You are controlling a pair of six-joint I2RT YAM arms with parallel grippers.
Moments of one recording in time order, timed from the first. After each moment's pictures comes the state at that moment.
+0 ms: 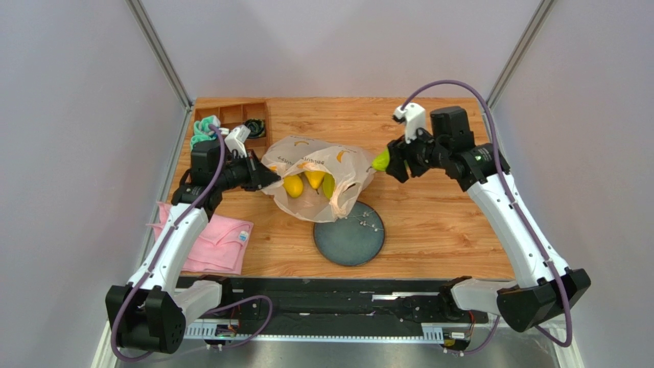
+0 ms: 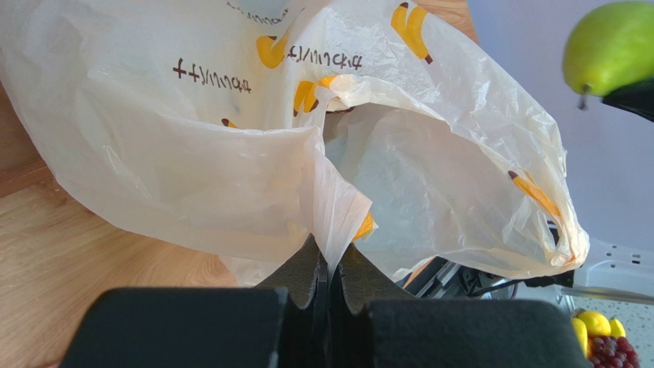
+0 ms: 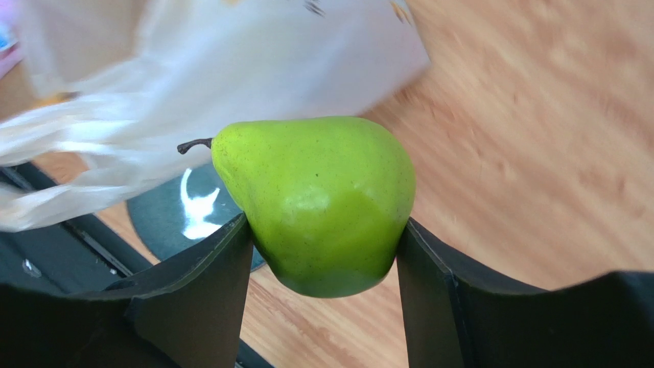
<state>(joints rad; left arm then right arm) -0.11 1.07 0.85 -0.29 0.68 -0.40 0.41 1.26 1.45 -0.87 -0.28 -0.21</state>
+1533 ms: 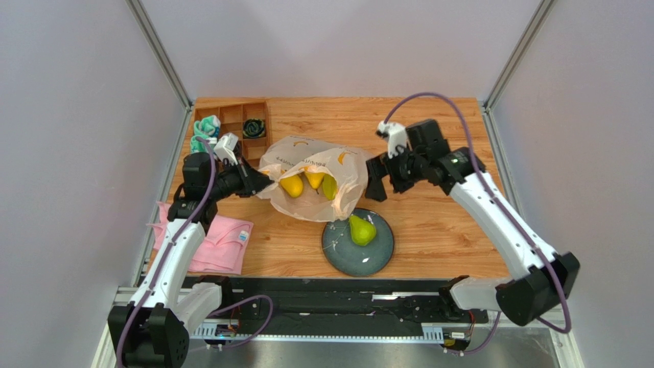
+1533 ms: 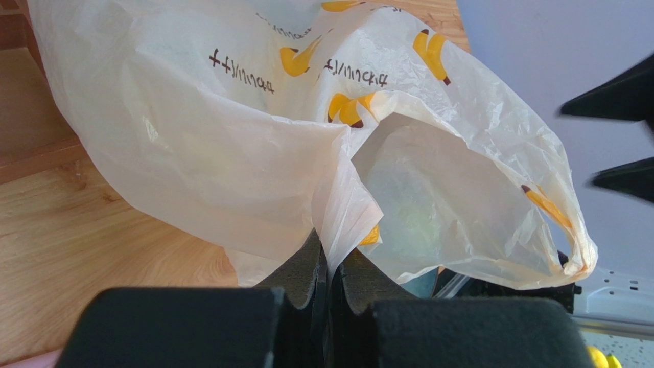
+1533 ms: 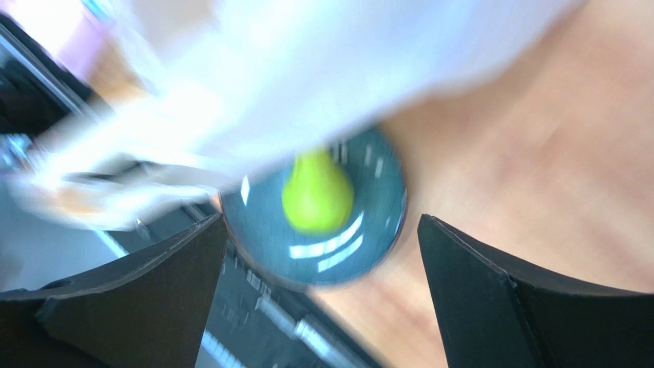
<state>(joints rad) -0.04 0.95 0.72 -0.20 0.67 -0.46 0.47 1.30 1.32 -0.91 -0.34 0.03</state>
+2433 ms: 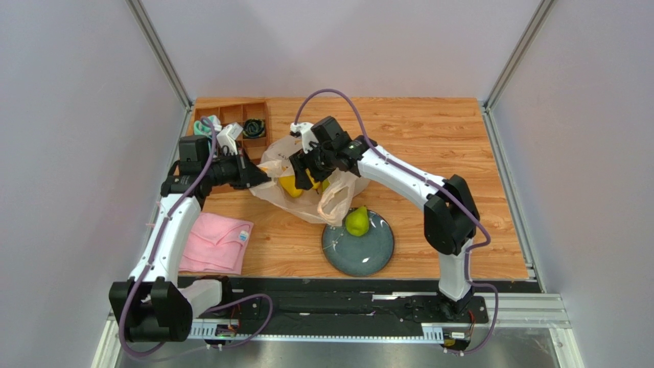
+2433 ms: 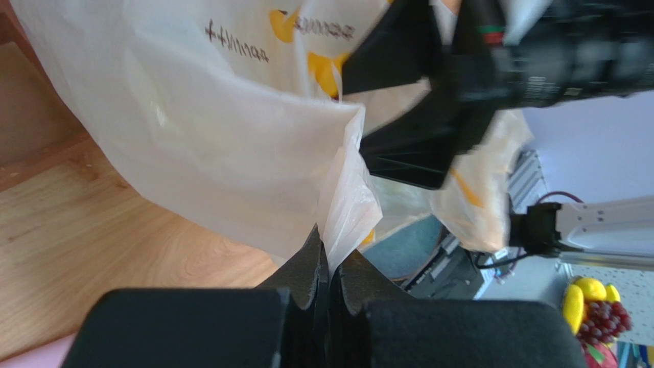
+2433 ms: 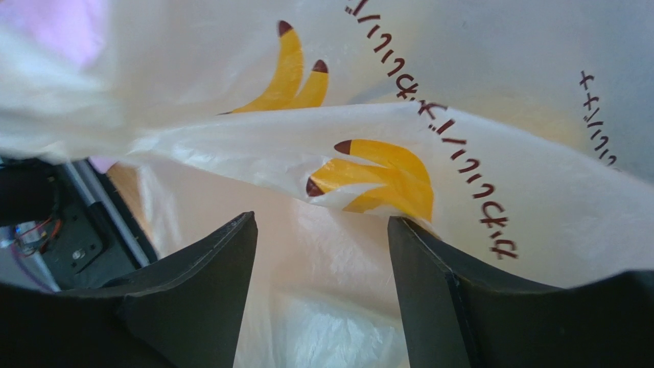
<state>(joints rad) 0.01 1.14 0.97 -0.52 0.79 -0.21 0.77 1.92 1.69 -0.54 -0.32 0.09</state>
